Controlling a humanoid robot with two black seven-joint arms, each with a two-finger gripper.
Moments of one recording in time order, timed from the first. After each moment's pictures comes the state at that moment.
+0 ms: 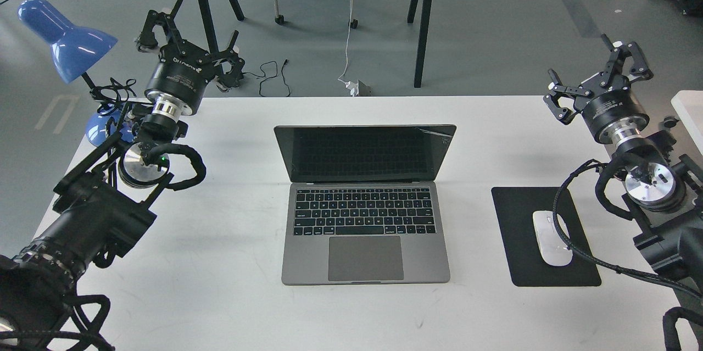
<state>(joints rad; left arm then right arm) -0.69 0.20 -0.99 -0.73 -0.06 -0.48 -0.31 0.56 -0.35 1.16 0.73 -0.12 0.36 0.16</state>
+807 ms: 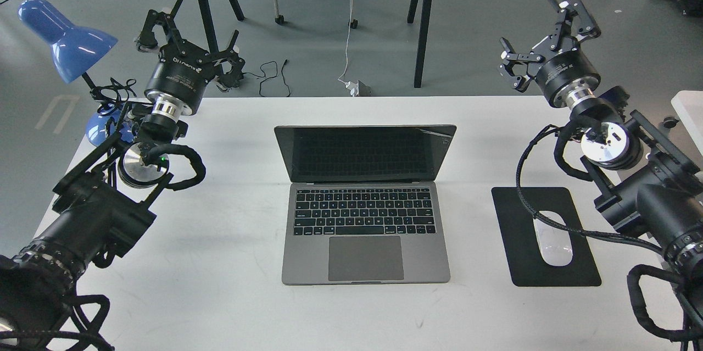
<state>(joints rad) -0.69 0.20 -0.99 -0.73 -0.06 -0.49 -0.31 0.78 -0.23 0.99 0.62 -0.13 0.34 0.16</state>
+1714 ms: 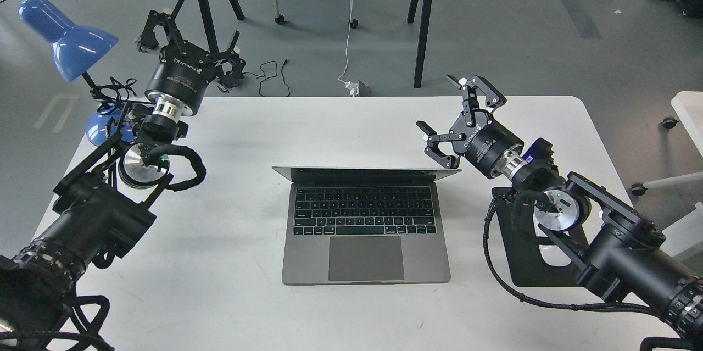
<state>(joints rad) -0.69 0.20 -0.99 -0.73 -0.06 -0.49 -0.31 0.56 -0.29 0.72 0.99 -0.13 0.34 0.15</state>
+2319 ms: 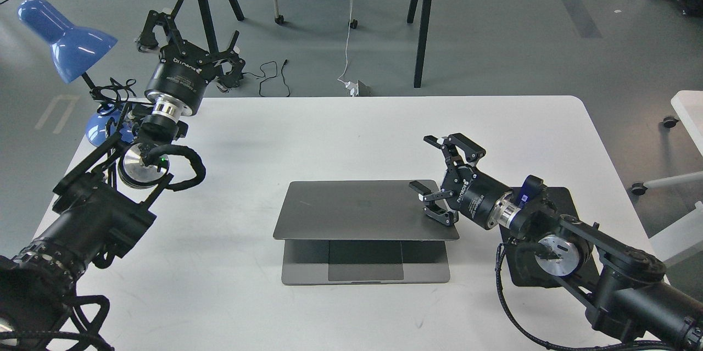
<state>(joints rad) -0.69 0.20 -0.99 -0.73 -0.06 -0.49 -0.31 0.47 -0.32 0.56 1.04 -0.35 0.35 0.16</state>
